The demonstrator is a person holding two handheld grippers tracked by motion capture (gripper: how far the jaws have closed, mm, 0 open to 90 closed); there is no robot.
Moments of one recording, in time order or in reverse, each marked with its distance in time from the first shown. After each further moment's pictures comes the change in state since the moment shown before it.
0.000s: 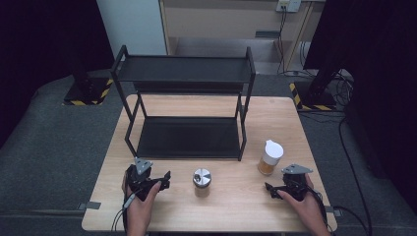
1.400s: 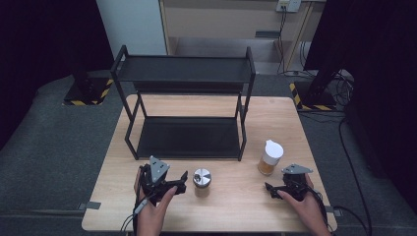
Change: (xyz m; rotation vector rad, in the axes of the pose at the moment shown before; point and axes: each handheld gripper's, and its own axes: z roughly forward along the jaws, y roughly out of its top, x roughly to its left) left arm -0.049 0.013 -0.033 -0.138 -0.089 0.140; right arm 0.000 0.000 0.000 0.000 0.000 0.000
